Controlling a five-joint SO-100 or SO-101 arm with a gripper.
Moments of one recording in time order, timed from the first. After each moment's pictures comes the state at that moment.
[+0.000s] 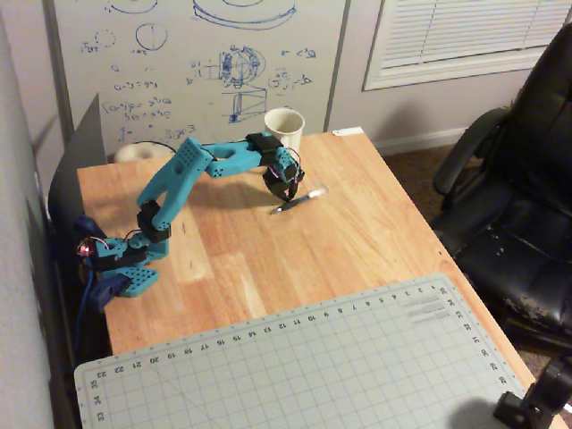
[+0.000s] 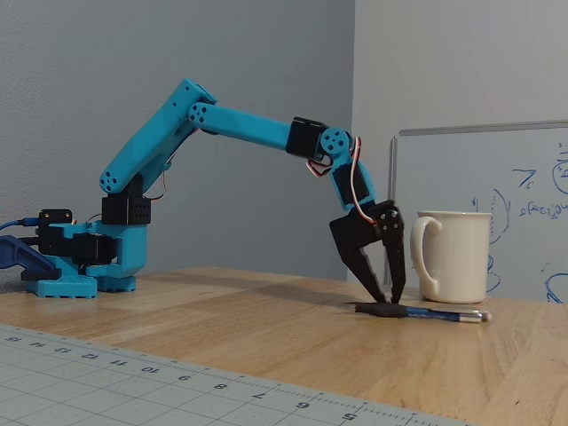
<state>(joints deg) -11.7 49.8 64.3 51.1 -5.3</state>
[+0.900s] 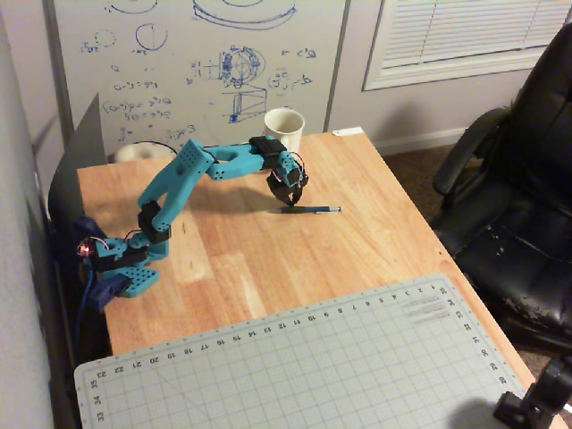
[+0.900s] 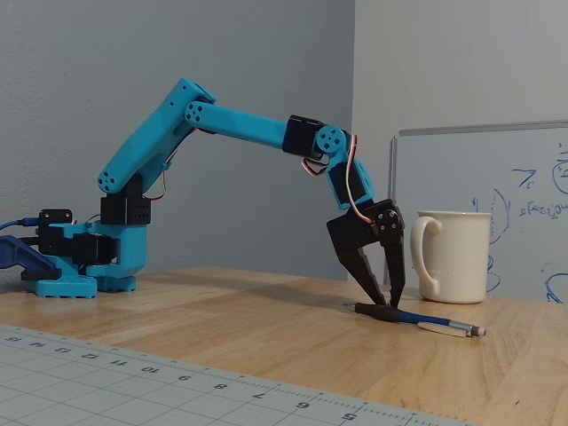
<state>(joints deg) -9.4 49.9 64.3 51.1 -5.3</state>
